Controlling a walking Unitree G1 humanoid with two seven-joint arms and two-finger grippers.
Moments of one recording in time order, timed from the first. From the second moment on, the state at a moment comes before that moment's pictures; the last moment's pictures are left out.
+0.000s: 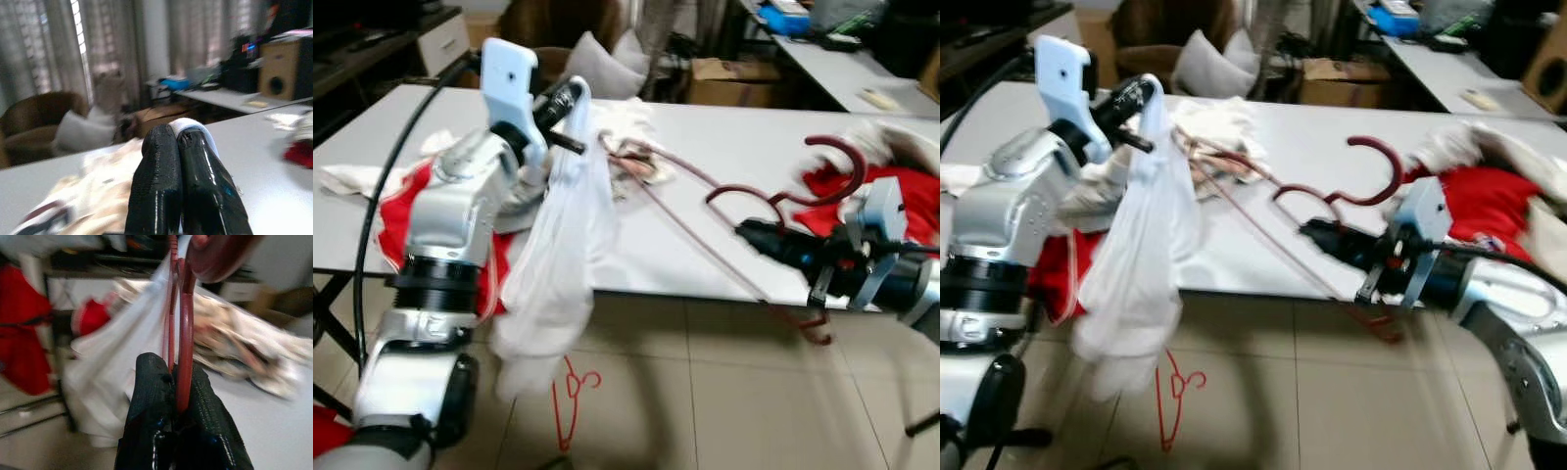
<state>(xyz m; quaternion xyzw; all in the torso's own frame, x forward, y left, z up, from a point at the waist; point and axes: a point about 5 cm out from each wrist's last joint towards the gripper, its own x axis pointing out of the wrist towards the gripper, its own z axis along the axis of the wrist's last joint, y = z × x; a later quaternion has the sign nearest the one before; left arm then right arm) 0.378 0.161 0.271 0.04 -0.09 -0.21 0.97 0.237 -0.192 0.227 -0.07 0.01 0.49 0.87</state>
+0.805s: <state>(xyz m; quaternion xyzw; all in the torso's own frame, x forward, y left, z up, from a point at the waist) 0.365 0.129 0.369 -0.04 -0.19 -0.39 0.90 0.276 -0.140 0.192 -0.14 0.10 0.54 0.82</state>
